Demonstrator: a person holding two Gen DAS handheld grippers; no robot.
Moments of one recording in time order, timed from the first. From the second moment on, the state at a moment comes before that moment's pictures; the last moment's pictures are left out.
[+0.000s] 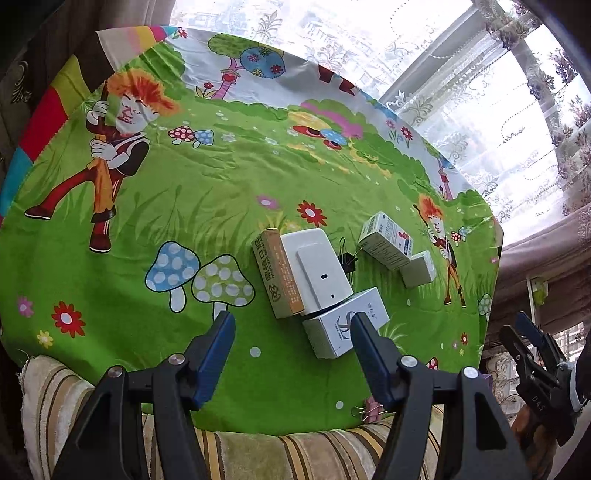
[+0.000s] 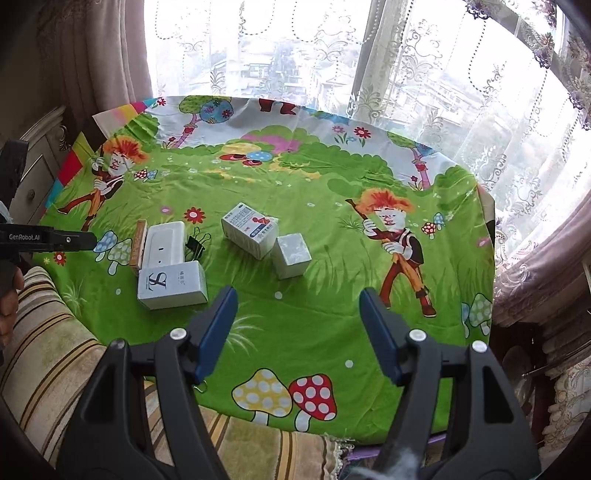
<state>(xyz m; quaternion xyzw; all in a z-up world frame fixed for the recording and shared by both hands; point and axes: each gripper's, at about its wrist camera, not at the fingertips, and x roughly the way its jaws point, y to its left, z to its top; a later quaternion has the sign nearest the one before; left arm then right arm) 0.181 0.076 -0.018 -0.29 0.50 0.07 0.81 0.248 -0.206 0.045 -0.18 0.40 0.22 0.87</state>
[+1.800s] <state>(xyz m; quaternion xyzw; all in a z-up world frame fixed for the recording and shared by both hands) 0.136 0.100 -0.063 -0.38 0.49 0.09 0.78 0.261 -0.166 -0.034 -0.14 0.47 0.26 0.83</state>
